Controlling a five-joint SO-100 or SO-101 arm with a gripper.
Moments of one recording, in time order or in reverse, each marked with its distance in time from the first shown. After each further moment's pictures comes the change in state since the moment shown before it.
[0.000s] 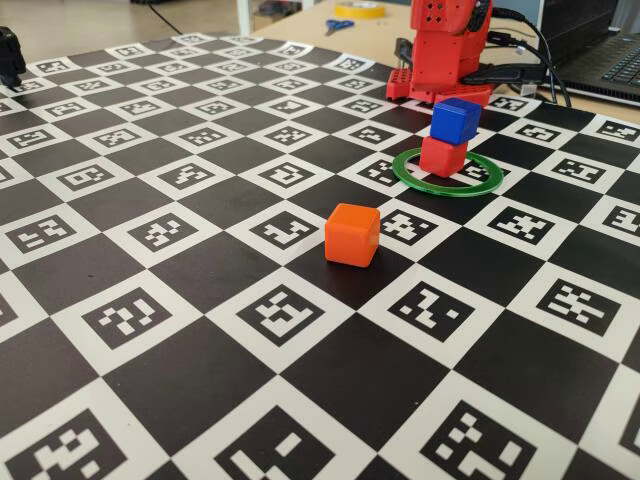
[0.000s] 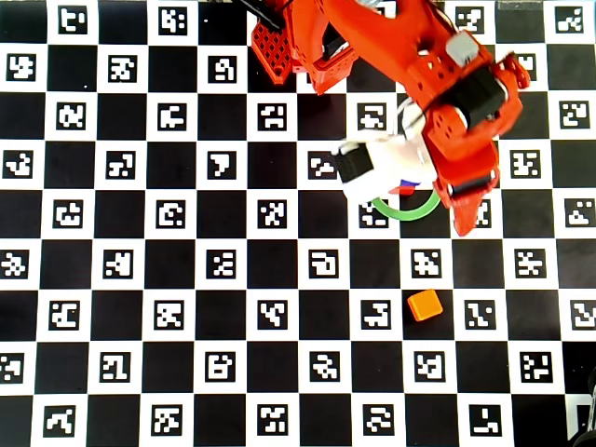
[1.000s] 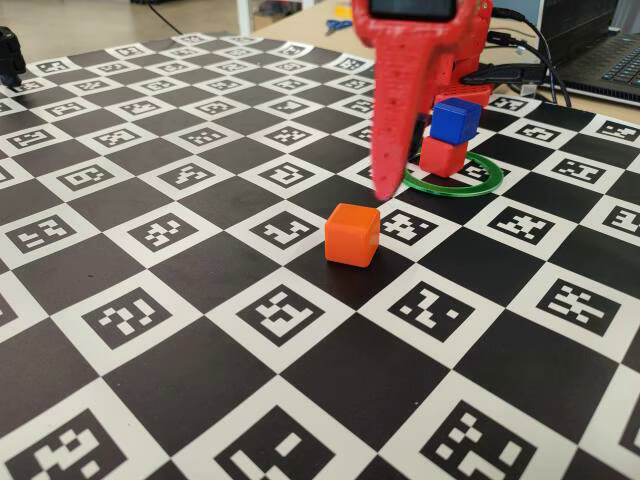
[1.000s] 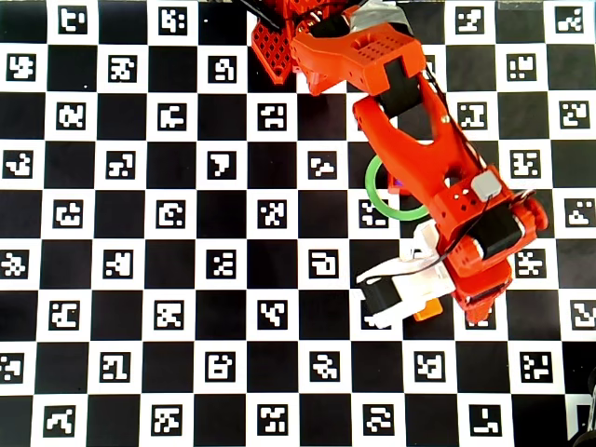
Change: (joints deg) arm 7.6 -40.7 -38.7 -2.4 -8.6
